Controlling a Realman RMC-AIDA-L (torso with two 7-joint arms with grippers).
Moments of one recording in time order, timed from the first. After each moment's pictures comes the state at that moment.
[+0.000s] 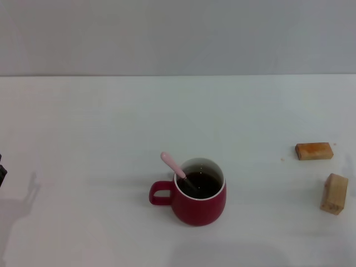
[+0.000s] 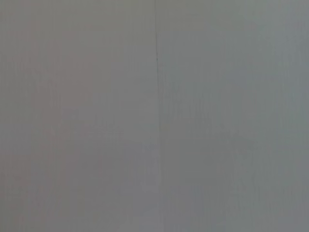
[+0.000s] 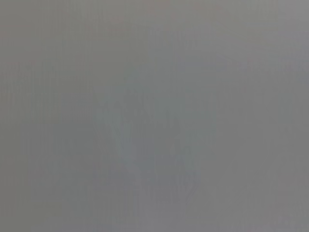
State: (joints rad) left arm -0.07 -2.07 -0.53 -0.24 2.02 1.55 -0.01; right arm 0.17 2.08 0.37 0.32 -1.80 -1.56 0.04
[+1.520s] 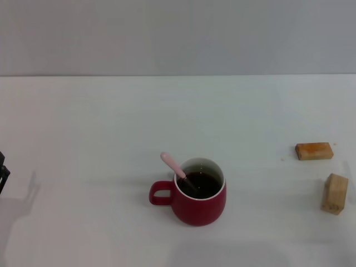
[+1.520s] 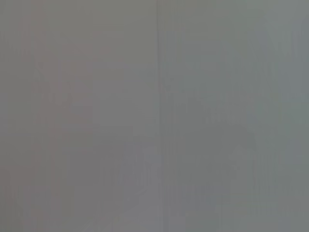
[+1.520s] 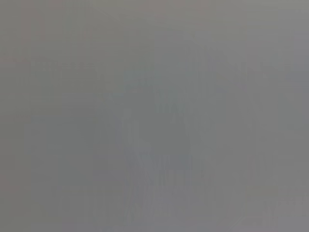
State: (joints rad) left arm -0.07 -2.07 -0.54 -0.25 2.02 1.51 -0.02; right arm 0.15 2.08 0.33 0.31 -1.80 -1.56 0.04
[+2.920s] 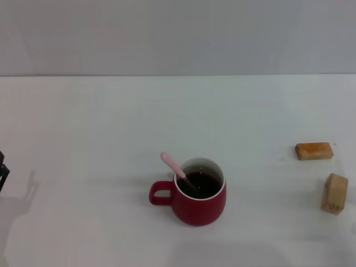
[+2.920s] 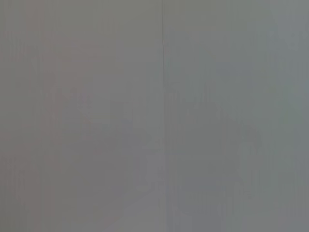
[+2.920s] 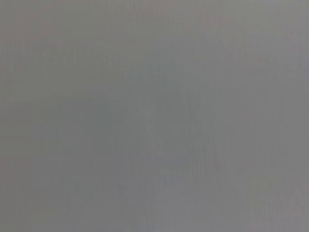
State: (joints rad) left arm -0.08 -2.07 -0.54 -0.25 2.00 1.49 -0.02; right arm 0.18 2.08 0.30 0.30 -1.80 -1.53 0.04
